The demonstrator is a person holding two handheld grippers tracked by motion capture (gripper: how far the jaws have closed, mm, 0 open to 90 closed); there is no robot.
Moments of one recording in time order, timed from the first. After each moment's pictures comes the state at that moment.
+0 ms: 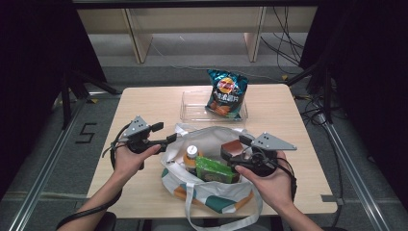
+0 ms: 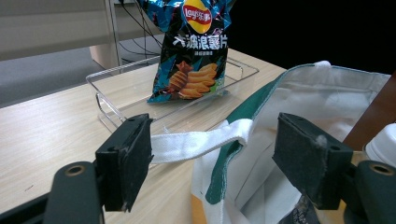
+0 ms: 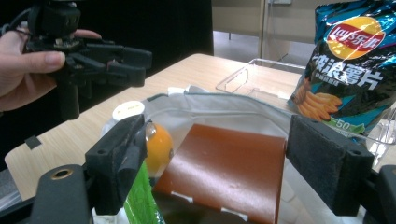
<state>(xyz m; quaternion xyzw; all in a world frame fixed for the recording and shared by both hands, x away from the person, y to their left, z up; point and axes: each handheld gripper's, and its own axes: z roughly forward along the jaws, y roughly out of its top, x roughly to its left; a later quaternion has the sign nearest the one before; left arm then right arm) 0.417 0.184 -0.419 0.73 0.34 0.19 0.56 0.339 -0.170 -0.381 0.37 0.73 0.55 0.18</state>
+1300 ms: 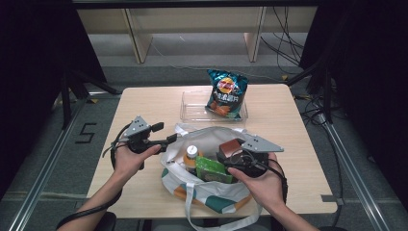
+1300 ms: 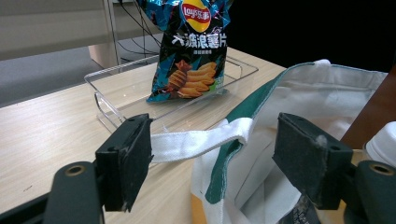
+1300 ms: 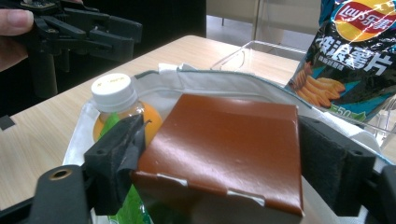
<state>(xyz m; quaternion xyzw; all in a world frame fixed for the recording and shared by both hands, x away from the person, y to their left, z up) 0.418 0.183 -0.419 0.73 0.34 0.19 0.56 0.347 -0.157 -0.399 0.35 0.75 0.52 0.21</state>
